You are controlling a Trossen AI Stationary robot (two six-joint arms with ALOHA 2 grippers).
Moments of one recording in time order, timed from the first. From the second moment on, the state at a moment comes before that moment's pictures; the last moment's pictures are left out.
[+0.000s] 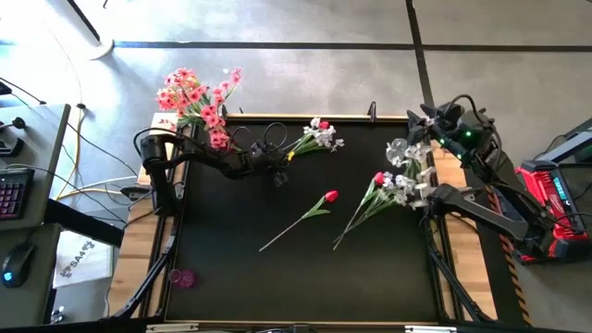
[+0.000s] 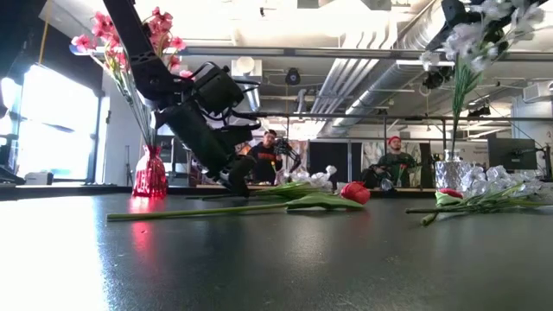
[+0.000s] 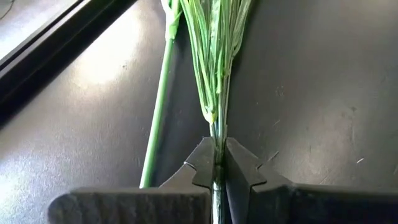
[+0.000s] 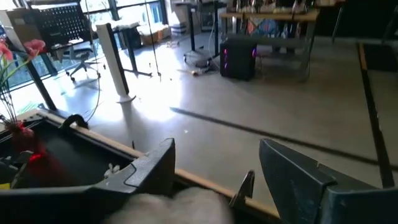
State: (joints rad) left arm 0.33 1.86 0.77 0.32 -0.35 -0.07; right arm -0.82 0.52 0.79 -0.48 0.20 0.09
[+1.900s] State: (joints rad) left arm 0.26 1.86 0.78 1.57 -0.04 -0.18; right arm -0.60 1.02 0.87 0.18 -0.65 0.08
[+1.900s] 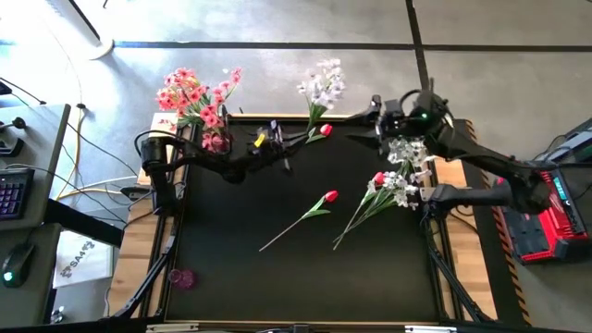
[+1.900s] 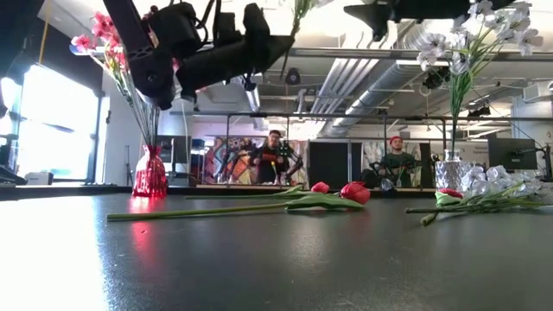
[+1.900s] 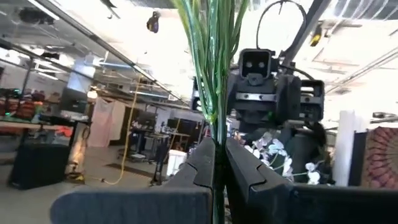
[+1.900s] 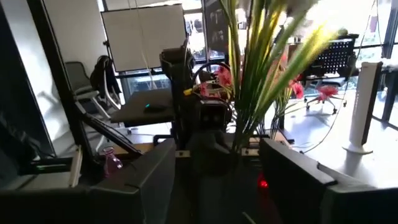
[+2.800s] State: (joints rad) left arm 0.25 1.86 0.83 1.43 0.02 -0.12; right arm -0.46 1.30 1.02 0.19 -0.50 -0.03
